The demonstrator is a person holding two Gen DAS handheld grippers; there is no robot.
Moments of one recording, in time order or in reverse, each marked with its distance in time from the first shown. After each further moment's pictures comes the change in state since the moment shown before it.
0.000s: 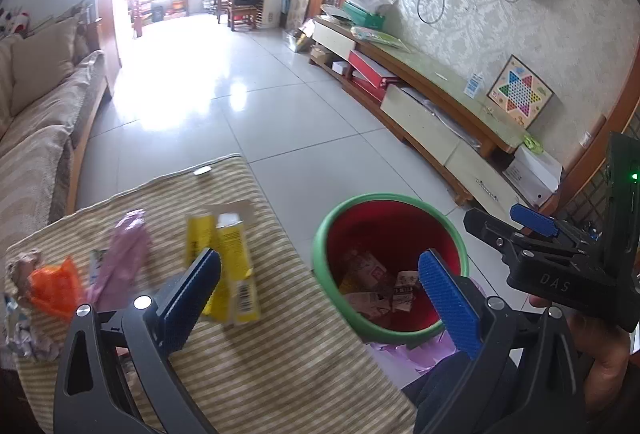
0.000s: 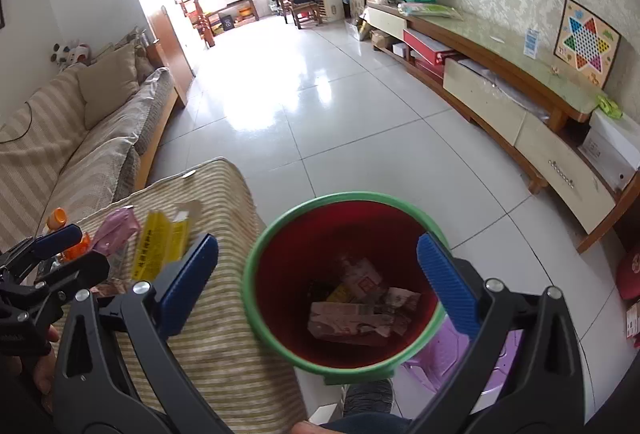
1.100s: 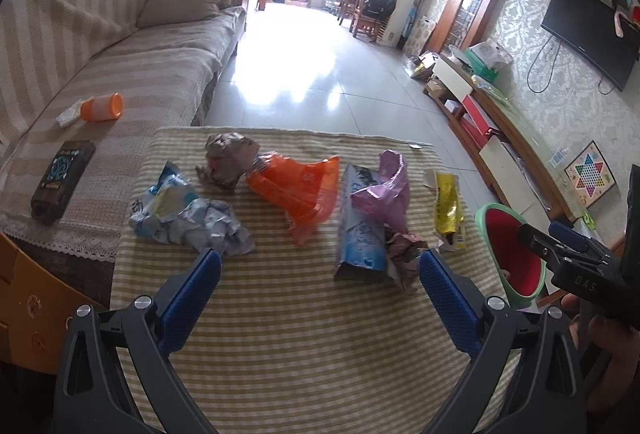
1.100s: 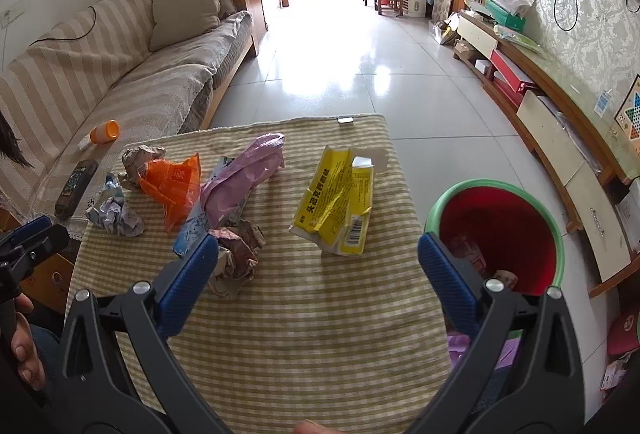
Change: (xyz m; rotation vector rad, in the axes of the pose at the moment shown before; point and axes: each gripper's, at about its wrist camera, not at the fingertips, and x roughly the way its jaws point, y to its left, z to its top) left arm -0.130 0.225 -0.122 -0.340 -0.053 0.217; right arm 0.000 0.213 -0.060 -0.264 0.087 0.093
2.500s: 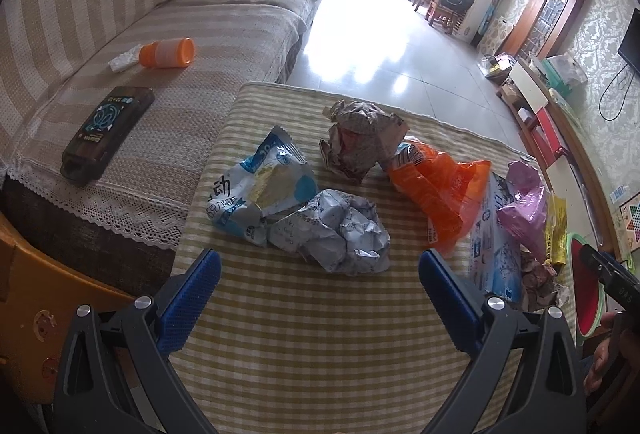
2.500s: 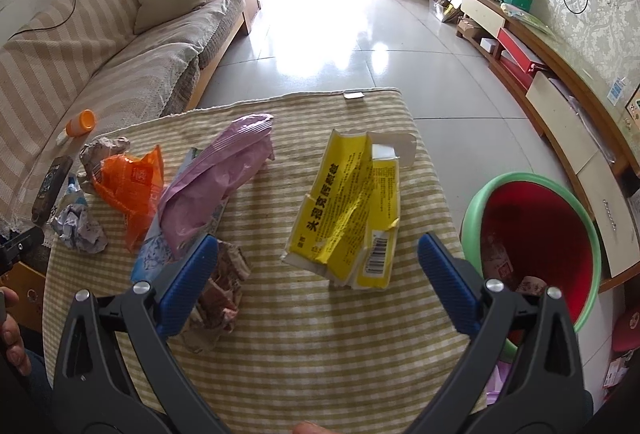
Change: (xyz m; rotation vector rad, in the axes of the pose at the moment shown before) left arm 0.067 0.097 0.006 -0.159 0.088 0.190; right arm 0.090 0.003 0.012 0.020 0.074 -0.020
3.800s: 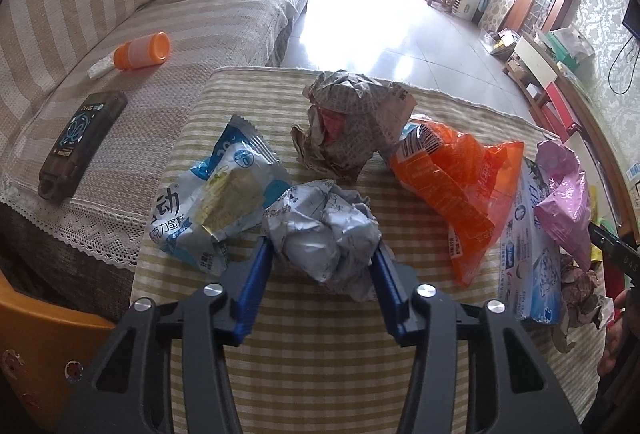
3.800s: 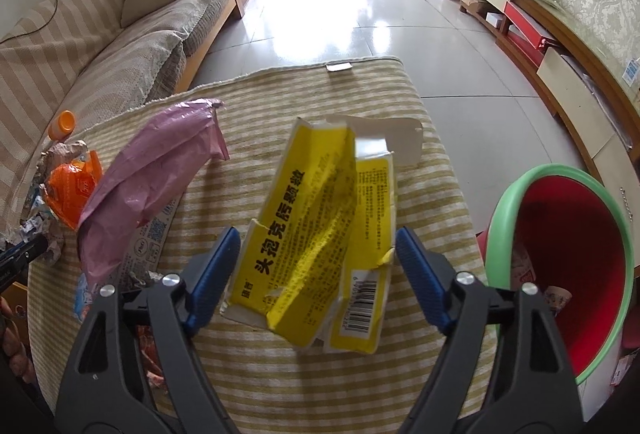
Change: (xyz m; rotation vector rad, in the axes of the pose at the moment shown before) left arm 0.053 -0.022 0.010 0.067 0.039 0.032; right arm 0.067 -0.027 0.012 0.036 0.066 0.038
